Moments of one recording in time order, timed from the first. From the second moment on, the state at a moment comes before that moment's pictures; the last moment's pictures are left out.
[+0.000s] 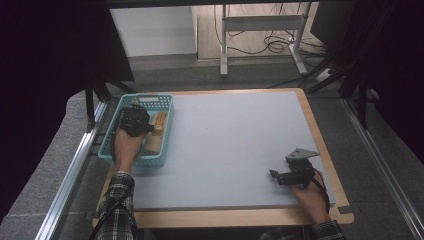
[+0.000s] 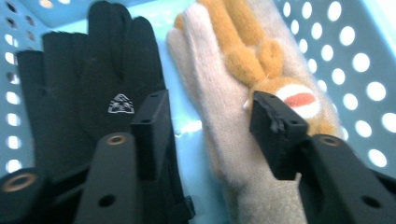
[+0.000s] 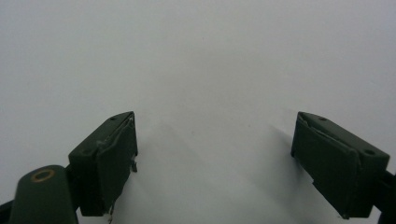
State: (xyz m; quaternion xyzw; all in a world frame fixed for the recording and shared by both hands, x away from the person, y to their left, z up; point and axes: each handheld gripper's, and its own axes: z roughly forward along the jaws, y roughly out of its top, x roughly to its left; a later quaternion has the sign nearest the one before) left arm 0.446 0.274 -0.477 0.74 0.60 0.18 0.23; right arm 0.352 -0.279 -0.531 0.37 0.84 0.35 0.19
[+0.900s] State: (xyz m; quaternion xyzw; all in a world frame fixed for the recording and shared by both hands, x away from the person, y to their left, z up) left arm 0.426 0.295 -0.467 0.73 0.61 0.18 0.27; right arm 0.352 -0.279 -0.531 0.37 0.84 0.35 0.19
